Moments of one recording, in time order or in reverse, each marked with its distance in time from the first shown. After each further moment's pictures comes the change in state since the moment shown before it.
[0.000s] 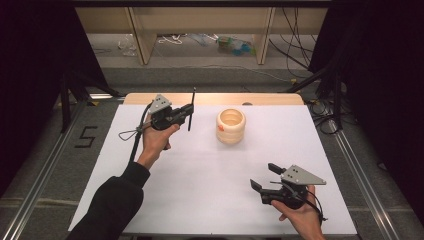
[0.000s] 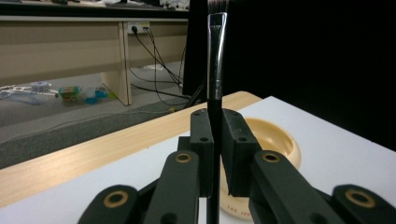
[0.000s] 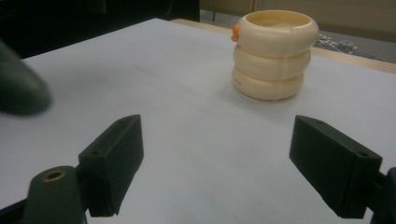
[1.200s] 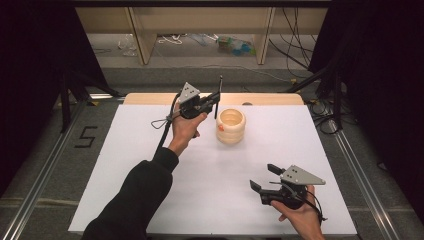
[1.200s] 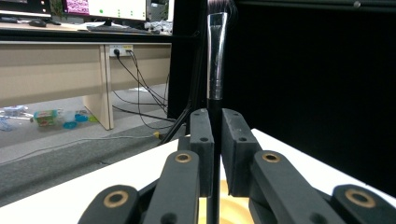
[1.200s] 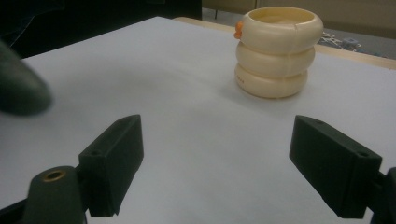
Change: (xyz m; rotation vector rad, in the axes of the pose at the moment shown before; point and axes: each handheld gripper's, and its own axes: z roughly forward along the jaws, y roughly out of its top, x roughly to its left) left arm -0.034 0.018 0.071 -0.080 -0.049 -0.013; right arm -0.001 -0.002 0.004 -0.026 0.003 -0.011
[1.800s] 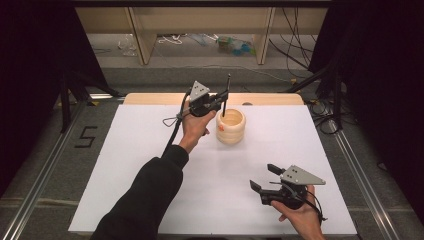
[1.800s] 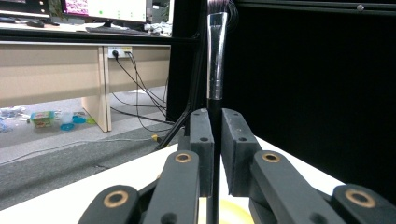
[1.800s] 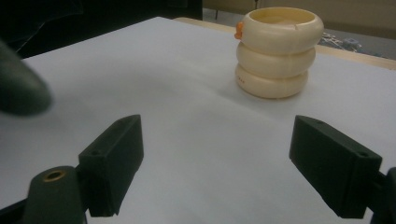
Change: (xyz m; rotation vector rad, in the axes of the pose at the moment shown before) left arm -0.011 -0.004 0.027 -0.007 0.002 -0.005; right arm 0.000 0.000 0.000 0.003 0.006 0.005
